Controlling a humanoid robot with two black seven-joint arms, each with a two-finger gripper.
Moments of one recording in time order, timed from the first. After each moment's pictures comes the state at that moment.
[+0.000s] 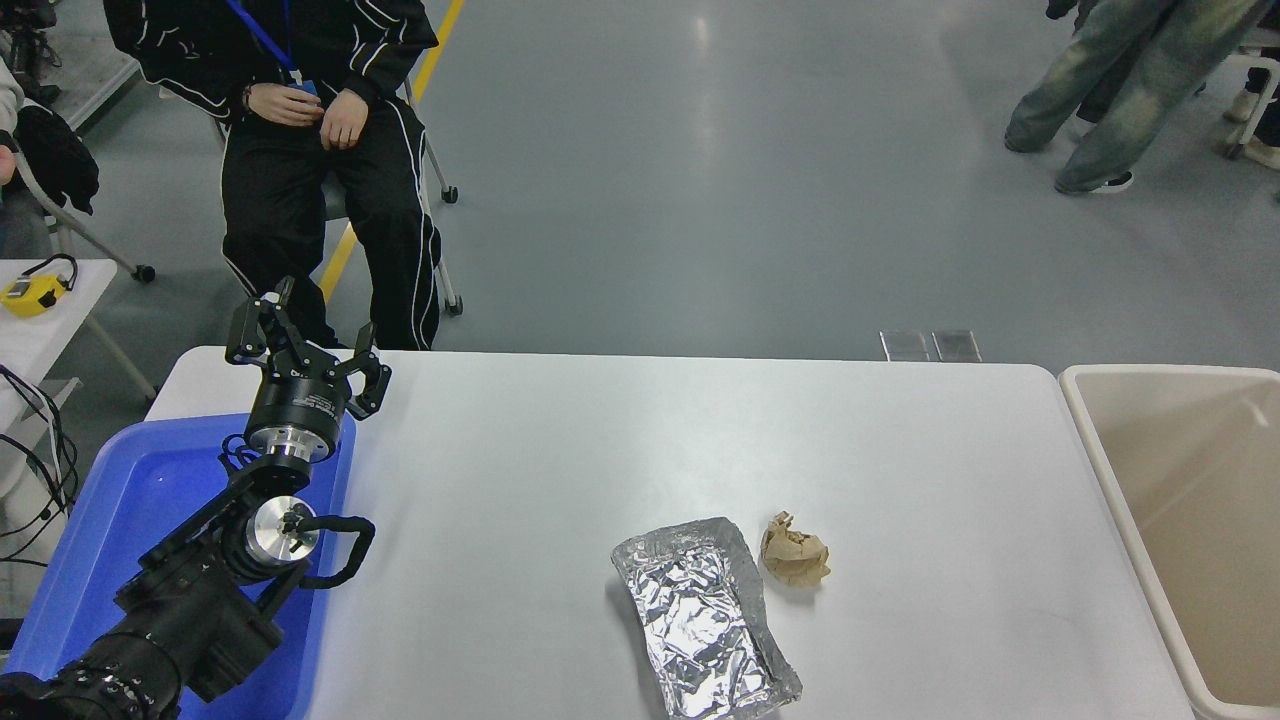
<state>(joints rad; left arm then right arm) -0.53 0.22 -1.06 -0.60 0.23 -0.31 -0.59 0.85 -0.50 -0.04 0.00 -0.37 -0.13 0.08</state>
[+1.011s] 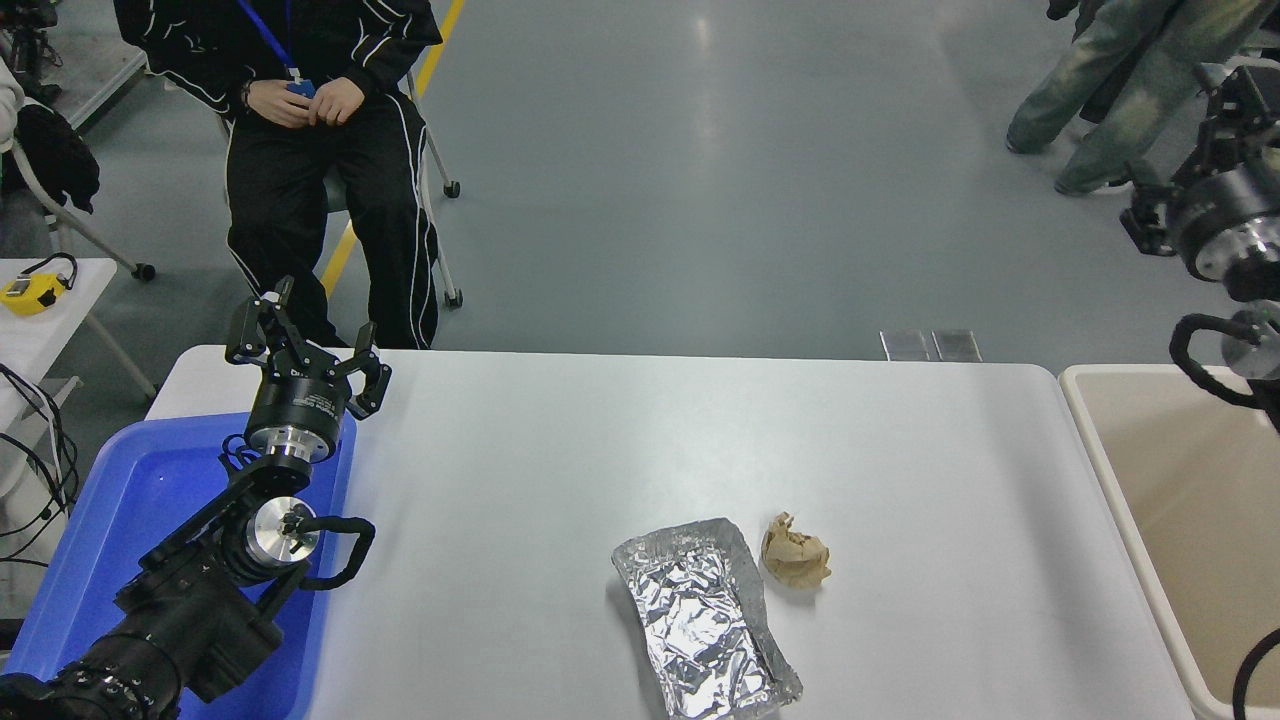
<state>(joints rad) -0.53 0.22 -1.06 -0.60 0.23 -0.31 -0.59 0.77 -0.55 0.92 0.86 -0.38 -0.10 0.24</state>
